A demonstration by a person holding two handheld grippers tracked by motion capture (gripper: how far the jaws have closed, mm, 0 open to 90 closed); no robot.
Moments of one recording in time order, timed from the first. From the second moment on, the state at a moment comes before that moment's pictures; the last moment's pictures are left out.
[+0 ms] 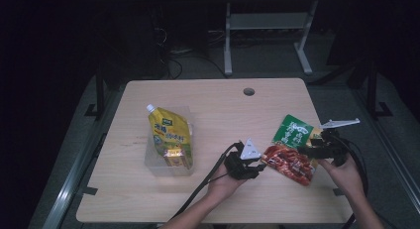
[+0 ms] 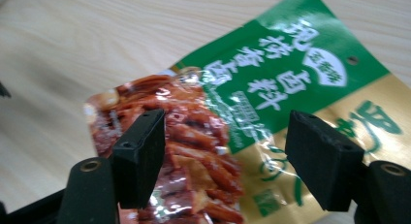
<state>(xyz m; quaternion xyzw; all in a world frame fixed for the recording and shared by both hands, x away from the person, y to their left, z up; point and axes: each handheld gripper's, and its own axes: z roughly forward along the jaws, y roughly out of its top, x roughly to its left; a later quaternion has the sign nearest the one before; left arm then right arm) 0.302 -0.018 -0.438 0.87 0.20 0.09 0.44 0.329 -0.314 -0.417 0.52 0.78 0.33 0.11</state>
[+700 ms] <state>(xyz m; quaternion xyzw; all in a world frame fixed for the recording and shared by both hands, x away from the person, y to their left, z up) 0.332 -0.070 -0.469 0.89 0.22 0.07 0.39 0.352 -0.353 -0.439 0.63 0.72 0.28 0.10</state>
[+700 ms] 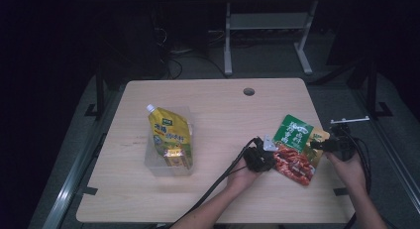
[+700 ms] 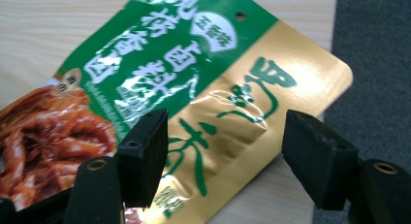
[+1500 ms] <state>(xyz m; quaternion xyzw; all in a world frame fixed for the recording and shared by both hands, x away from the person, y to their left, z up) 0.333 -0.076 -0.467 0.90 0.21 0.07 0.37 0.362 -0.370 -0.454 0.68 0.68 0.27 0.07</state>
